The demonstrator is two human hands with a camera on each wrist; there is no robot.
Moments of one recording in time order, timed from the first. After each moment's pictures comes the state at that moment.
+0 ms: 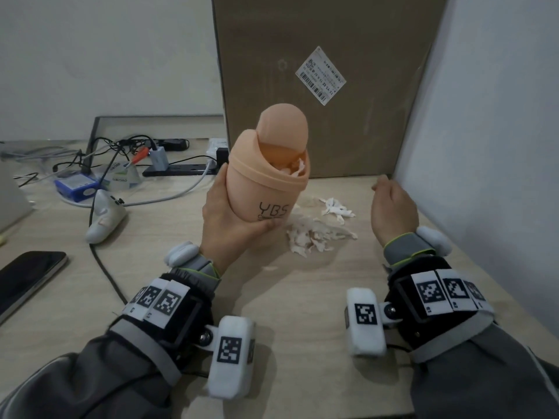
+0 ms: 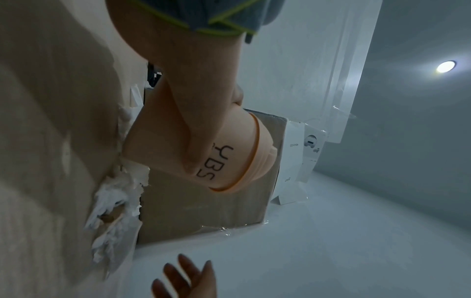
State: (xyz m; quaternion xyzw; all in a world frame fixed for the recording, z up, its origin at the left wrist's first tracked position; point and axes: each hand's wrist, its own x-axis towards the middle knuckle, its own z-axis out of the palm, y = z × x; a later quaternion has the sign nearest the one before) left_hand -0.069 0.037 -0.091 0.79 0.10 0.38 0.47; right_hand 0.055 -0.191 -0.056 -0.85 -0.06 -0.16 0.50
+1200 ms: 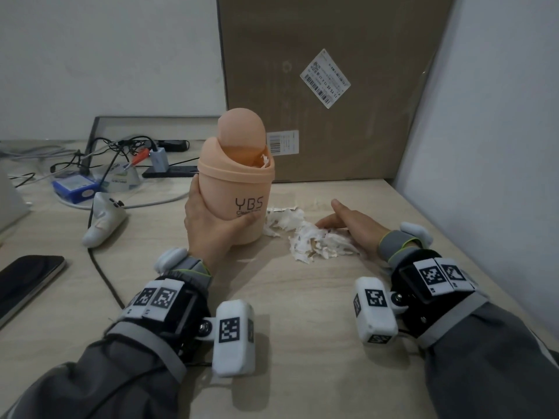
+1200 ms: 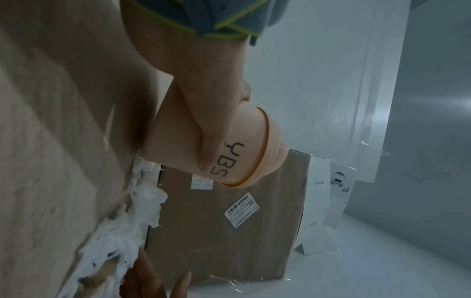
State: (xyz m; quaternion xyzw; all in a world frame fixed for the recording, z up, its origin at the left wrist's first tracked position) left_hand -0.062 0.074 -0.108 0.74 0.20 0.40 0.50; right_hand 0.067 -0.165 -0.072 -0.84 -0.26 0.18 0.44
